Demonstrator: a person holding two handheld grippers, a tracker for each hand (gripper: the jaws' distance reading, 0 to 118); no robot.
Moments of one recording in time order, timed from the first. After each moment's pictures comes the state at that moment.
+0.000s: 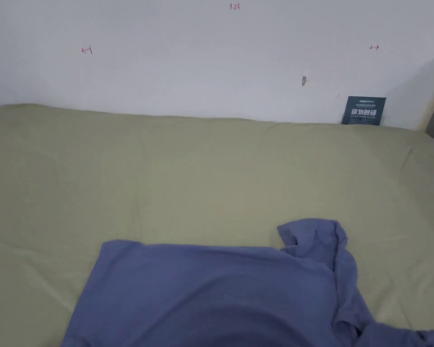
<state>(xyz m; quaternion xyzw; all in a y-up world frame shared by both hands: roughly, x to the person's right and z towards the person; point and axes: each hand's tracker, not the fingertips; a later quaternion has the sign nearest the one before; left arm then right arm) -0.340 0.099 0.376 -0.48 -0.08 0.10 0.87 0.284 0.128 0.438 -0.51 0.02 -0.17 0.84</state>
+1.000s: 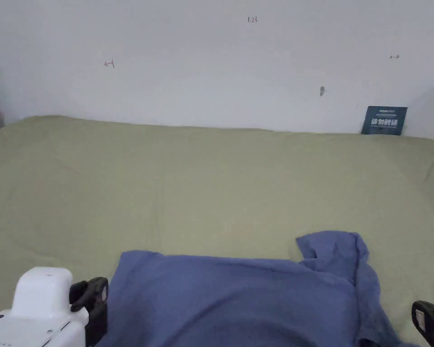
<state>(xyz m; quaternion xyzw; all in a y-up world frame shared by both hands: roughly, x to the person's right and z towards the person) -0.264 0.213 0.340 -0.24 -0.08 0.01 0.97 0.194 0.220 0.423 -0.20 0.02 -0.01 0.98</state>
